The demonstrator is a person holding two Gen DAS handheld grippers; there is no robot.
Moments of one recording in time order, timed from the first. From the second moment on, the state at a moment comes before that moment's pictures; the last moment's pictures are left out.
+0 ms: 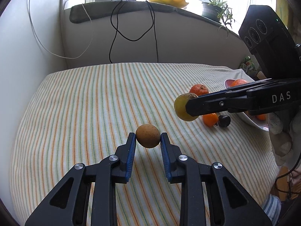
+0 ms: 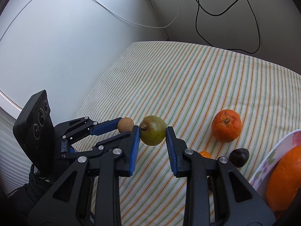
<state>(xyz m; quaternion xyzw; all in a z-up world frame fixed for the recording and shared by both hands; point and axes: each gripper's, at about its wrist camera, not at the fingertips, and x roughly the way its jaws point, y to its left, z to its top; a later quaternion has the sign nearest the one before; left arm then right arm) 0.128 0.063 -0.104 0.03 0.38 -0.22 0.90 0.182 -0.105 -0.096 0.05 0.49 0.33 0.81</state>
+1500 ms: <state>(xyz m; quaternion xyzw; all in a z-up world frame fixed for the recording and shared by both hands) 0.093 -0.081 -0.074 0.03 0.35 -0.33 0.88 0.091 -0.263 -0.053 0.07 0.43 0.25 0.86</state>
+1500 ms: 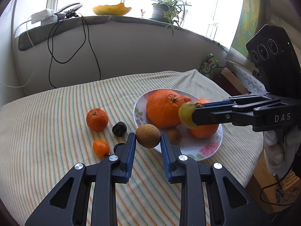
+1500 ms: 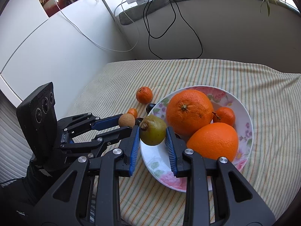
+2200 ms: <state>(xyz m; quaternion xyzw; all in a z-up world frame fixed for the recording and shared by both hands) 0.100 -0.108 -0.083 0.04 0.36 -0.34 0.87 0.073 -0.270 -0.063 0.03 0.44 0.22 0.87</state>
